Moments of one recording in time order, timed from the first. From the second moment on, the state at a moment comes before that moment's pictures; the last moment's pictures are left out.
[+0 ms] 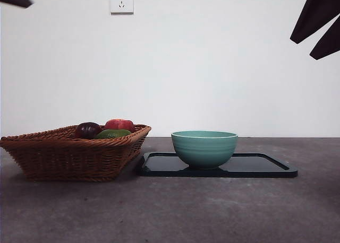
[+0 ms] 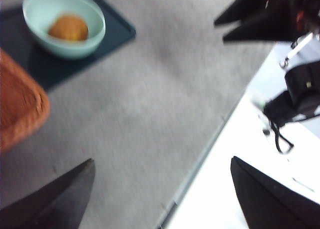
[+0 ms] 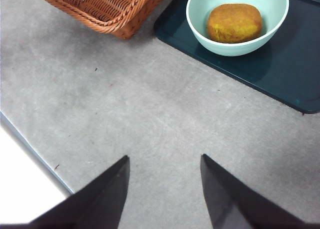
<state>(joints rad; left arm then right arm) -0.48 0.74 0.86 -0.77 0.59 0.02 0.53 0.79 0.78 -0.75 -0.27 0.11</state>
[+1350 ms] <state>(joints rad) -0.60 1.99 1.72 -0.60 0.36 0.29 0.54 0.58 0.78 -0.89 -0.32 0.15</state>
